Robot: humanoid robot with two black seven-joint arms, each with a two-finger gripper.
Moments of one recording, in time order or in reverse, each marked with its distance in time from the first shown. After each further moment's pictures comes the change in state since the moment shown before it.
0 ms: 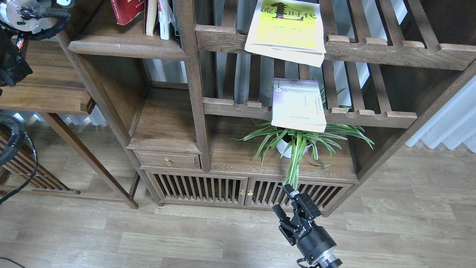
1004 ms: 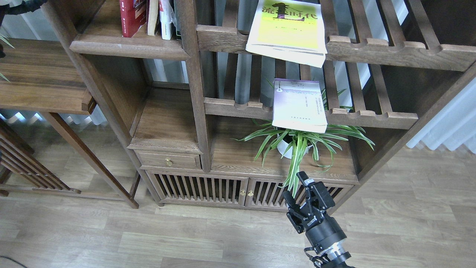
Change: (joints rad) left arm 0.097 0.322 -0.002 -0.624 -0.208 0.174 0.115; right arm -0.055 -0.020 0.107 0.147 0.044 0.000 -0.003
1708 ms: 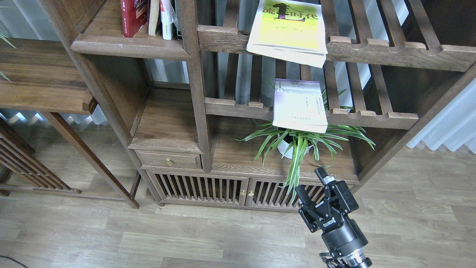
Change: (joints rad) left arm 0.573 0.675 0.025 -0.612 -0.538 -0.171 -0.047; right arm -0.083 -0.053 0.018 0.297 -0.015 0.000 0.007
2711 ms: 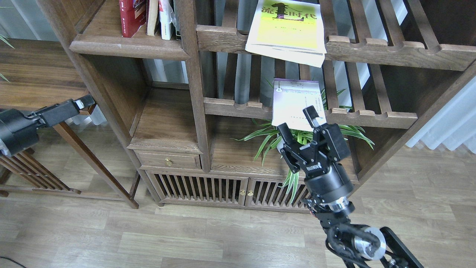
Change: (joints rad) left arm 0.308 -0.310 -0.177 0.201 0.100 -0.003 0.030; right arm 0.286 0.132 0.034 0.045 -0.105 -0.131 0.008
